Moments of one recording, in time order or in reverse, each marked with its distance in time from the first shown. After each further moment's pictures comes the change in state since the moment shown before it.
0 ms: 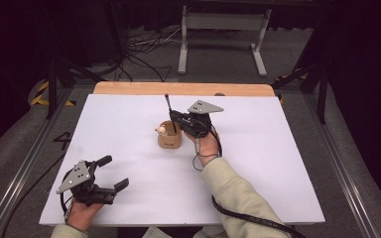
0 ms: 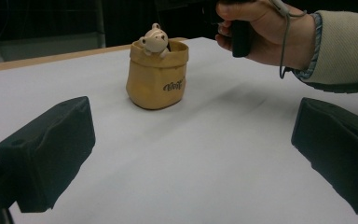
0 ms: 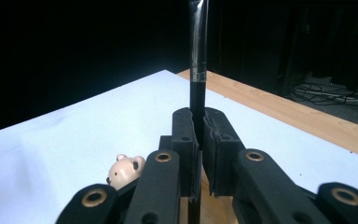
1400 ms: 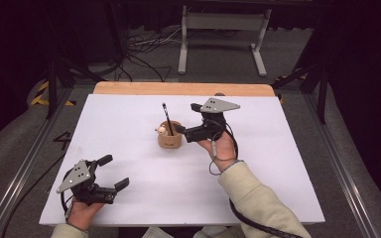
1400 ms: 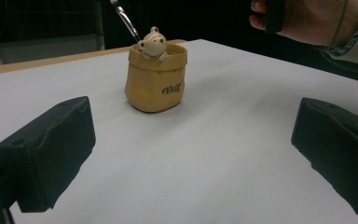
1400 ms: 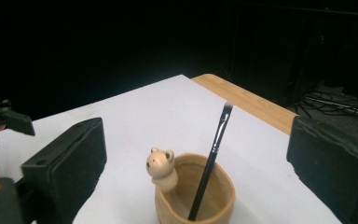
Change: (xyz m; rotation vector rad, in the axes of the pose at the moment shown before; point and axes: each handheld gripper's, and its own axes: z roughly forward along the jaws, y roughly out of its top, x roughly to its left) left arm -0.001 0.001 0.001 -0.008 -0.002 -0.004; right arm 0.006 0.030 -0.059 0.012 0.063 -0.066
